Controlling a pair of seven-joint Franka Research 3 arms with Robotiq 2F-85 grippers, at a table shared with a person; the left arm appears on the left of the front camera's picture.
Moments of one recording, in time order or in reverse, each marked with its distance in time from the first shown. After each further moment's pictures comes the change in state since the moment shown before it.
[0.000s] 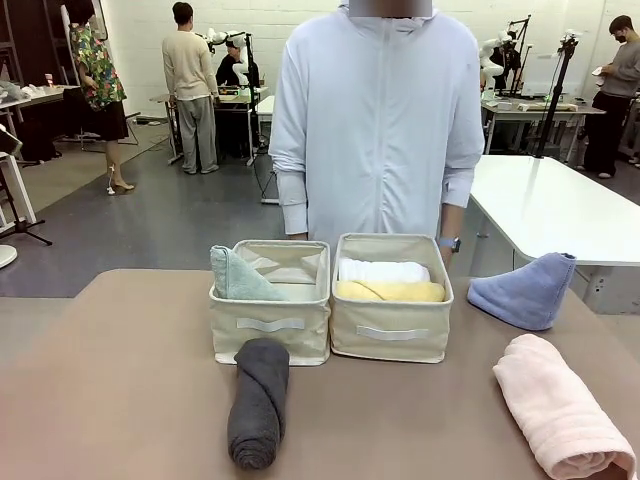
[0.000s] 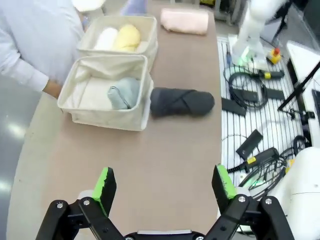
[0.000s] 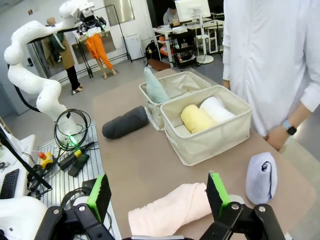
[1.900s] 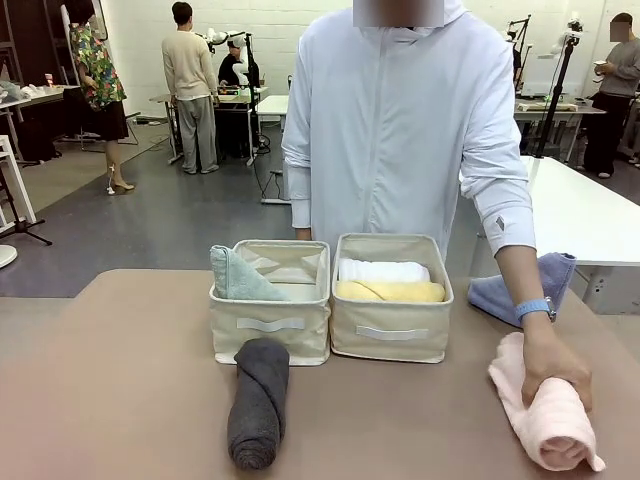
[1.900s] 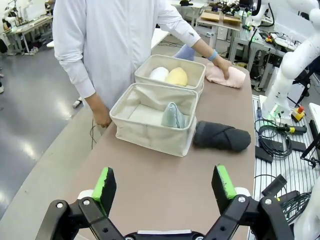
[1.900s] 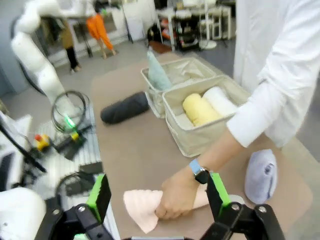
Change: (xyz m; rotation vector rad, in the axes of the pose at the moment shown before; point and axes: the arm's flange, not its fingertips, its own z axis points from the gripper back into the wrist) left arm -0.112 0.067 0.041 0.148 -0.322 0.120; right arm 0.027 0.013 -0.032 -0.003 0.140 0.073
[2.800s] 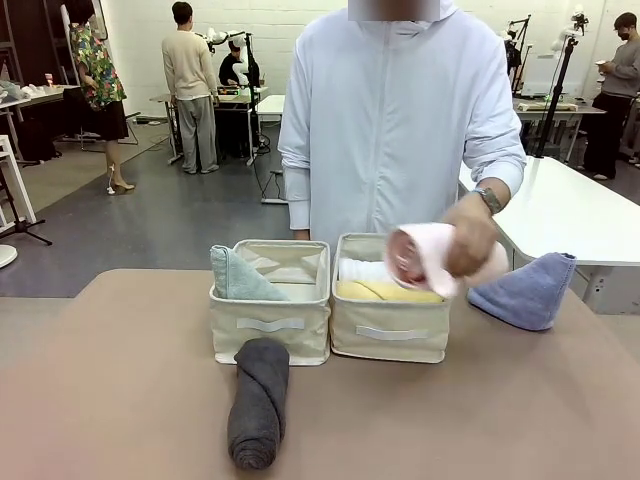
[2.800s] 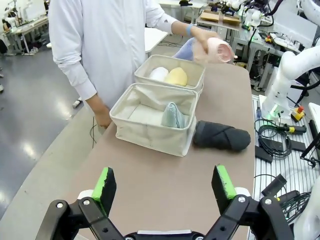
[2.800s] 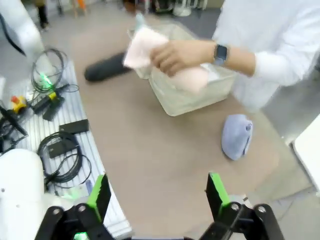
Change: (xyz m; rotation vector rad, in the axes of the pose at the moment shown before) left arm 0.000 0.000 0.001 -0.001 0.002 0.000; right arm -0.006 0.096 0.084 -0.206 0.156 0.089
